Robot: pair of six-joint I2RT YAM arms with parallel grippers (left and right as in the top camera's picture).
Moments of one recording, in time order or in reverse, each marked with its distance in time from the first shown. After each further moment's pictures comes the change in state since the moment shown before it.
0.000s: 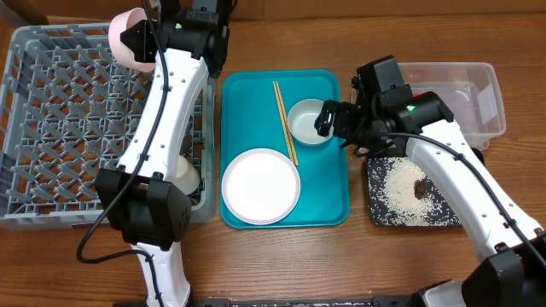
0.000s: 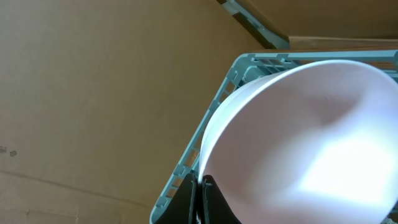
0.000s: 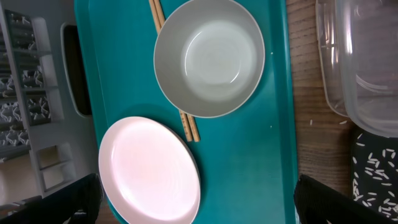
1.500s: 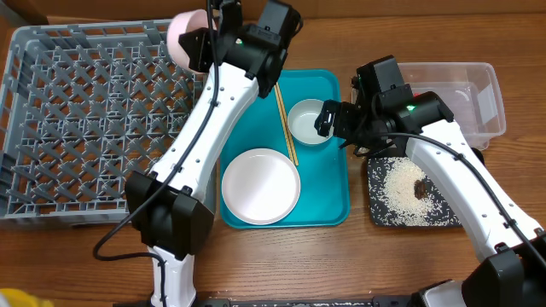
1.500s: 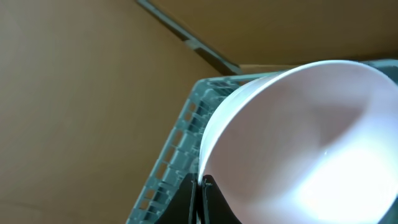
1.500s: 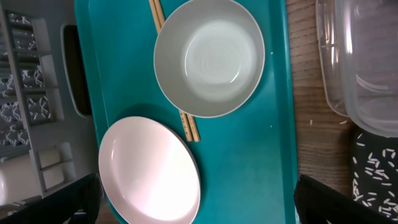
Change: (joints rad) left arm -0.213 0.000 0.000 -0.061 -0.016 -0.114; right arm 0.000 0.000 0.000 0.000 0.000 0.000
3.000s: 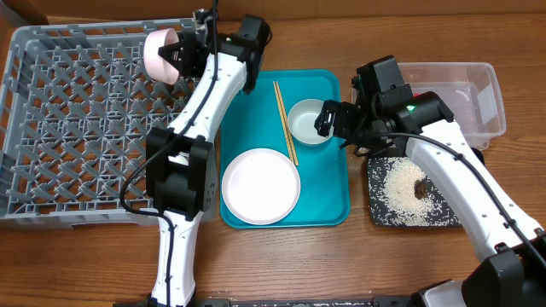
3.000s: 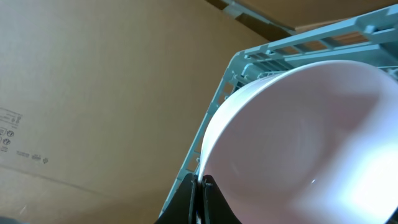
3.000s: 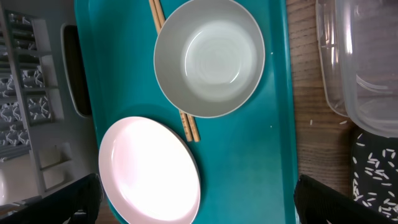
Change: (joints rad) left arm 0.146 0.283 0.000 0.077 -0.204 0.001; right arm 0.000 0.000 0.000 0.000 0.001 0.000
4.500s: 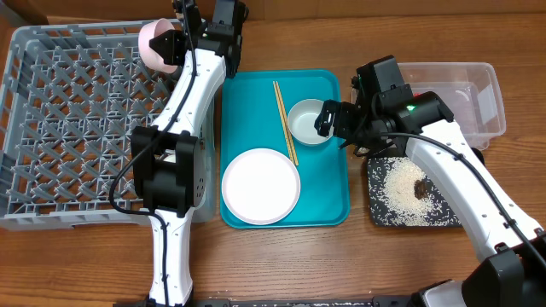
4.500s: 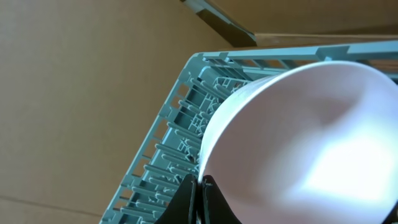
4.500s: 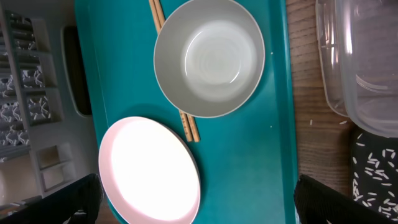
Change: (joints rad) left arm 0.083 0.002 -0.001 0.328 0.214 0.187; right arm 0.000 0.000 0.000 0.000 0.000 0.000
